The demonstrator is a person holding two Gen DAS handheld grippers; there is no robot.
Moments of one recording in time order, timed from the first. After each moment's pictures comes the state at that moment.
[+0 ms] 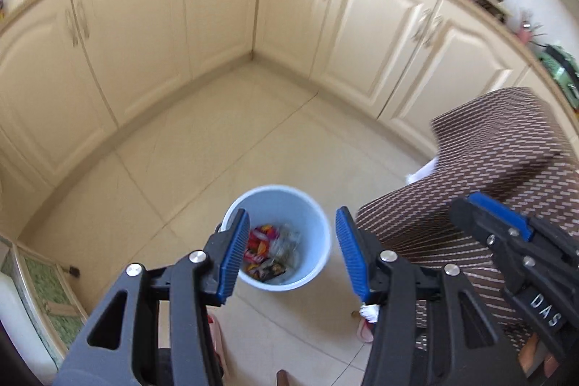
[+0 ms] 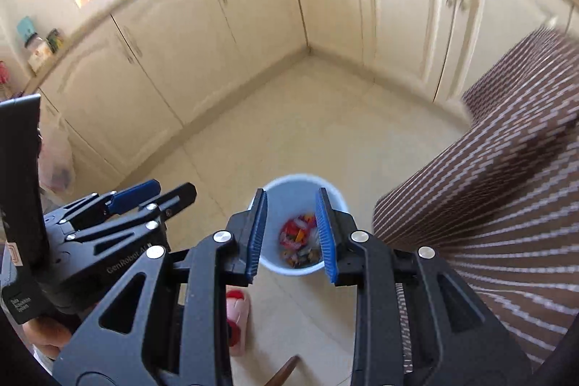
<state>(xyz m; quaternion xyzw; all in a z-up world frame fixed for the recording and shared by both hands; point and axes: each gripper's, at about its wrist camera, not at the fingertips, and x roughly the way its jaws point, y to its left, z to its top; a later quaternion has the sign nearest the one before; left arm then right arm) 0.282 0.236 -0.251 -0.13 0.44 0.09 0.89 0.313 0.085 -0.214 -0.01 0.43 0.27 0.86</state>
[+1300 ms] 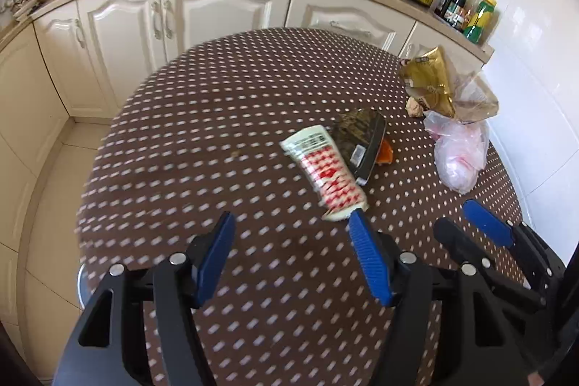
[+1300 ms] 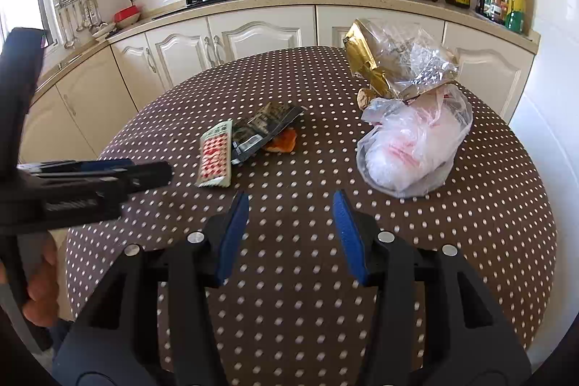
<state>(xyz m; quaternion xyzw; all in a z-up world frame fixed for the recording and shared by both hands) 0.370 -0.172 -0.156 0.00 0.47 -0.20 0.86 0.266 -0.320 -0.139 0.06 0.36 -0.01 0.93</state>
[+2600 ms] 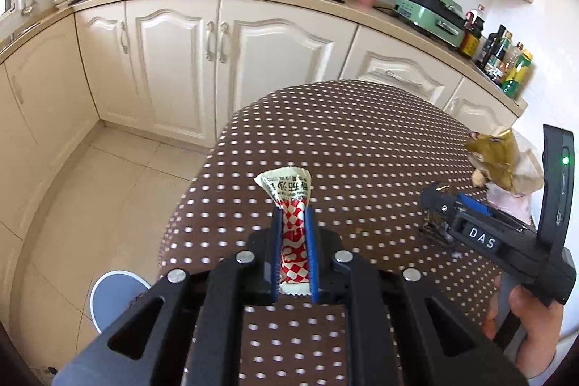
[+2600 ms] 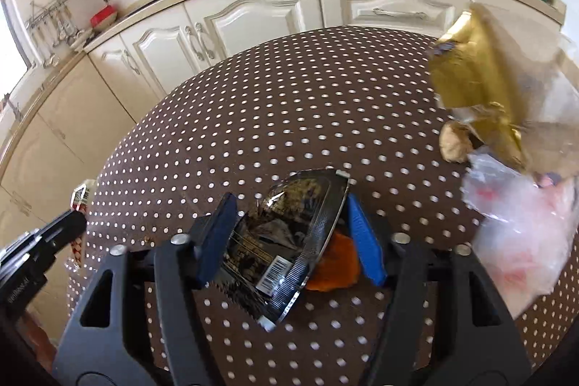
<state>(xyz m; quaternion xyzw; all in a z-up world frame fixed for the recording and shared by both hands) 0.421 -0.085 -0.153 -0.05 0.41 -0.13 0.90 0.408 -0.305 -0.160 0.11 0.42 -0.01 0.90</state>
